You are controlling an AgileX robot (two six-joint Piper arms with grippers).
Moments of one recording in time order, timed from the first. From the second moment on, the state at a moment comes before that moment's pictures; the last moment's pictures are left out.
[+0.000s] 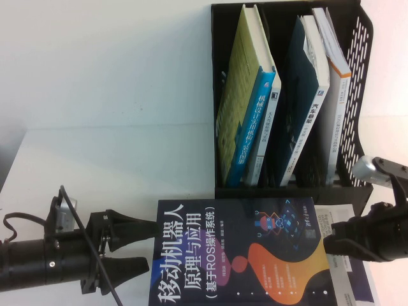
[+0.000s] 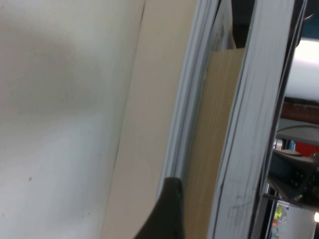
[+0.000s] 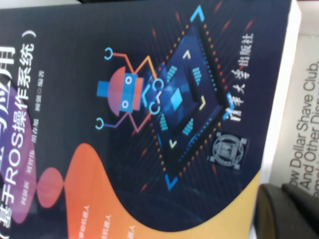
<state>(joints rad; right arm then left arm) 0.22 1.54 -0.67 1.12 0.56 -0.79 0.07 1.81 -0.56 -1.66 1.17 1.07</state>
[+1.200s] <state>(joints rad) 0.37 1.62 -0.79 1.17 0.50 -0.81 -0.04 1.82 -0.56 -1.67 1.14 1.13</state>
